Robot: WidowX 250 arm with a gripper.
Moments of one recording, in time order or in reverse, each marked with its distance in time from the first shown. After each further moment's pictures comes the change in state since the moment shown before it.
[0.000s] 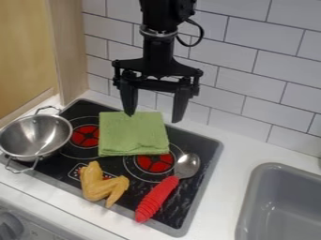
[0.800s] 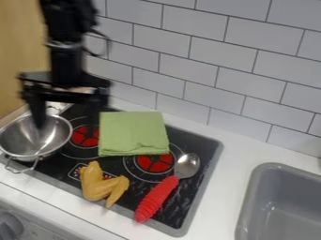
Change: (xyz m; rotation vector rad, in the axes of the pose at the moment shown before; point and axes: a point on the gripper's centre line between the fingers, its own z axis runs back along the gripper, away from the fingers) arm -0.035 0.114 -0.014 0.046 0.057 0.230
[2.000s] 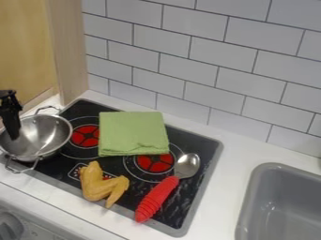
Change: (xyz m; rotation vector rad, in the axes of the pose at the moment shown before) arm 0.044 0.072 -0.062 -0.323 -0.006 0.210
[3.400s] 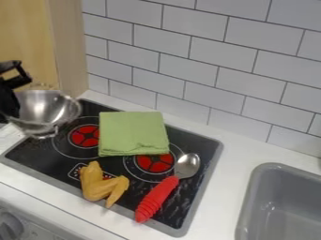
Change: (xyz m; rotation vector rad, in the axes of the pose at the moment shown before) arm -0.030 -0.040 0.048 -0.151 -0.120 -0.021
